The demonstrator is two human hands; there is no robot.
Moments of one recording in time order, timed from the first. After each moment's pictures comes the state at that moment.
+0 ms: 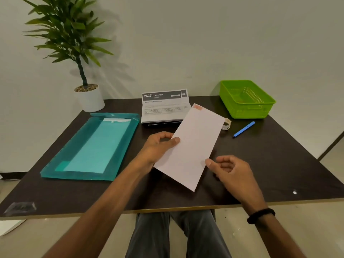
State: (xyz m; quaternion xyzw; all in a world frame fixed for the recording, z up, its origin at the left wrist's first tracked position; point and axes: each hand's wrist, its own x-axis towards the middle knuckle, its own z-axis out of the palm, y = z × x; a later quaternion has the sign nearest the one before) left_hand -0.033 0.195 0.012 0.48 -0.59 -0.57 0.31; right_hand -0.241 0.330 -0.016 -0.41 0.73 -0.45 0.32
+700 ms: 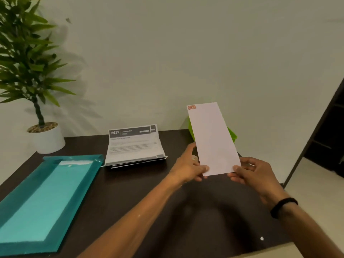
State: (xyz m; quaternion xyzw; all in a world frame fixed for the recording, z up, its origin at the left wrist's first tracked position) left_hand -0.224 0.172 0.043 0.33 -0.72 -0.56 0.25; right_hand -0.403 0.301 0.054 -0.30 0.69 -0.59 0.29
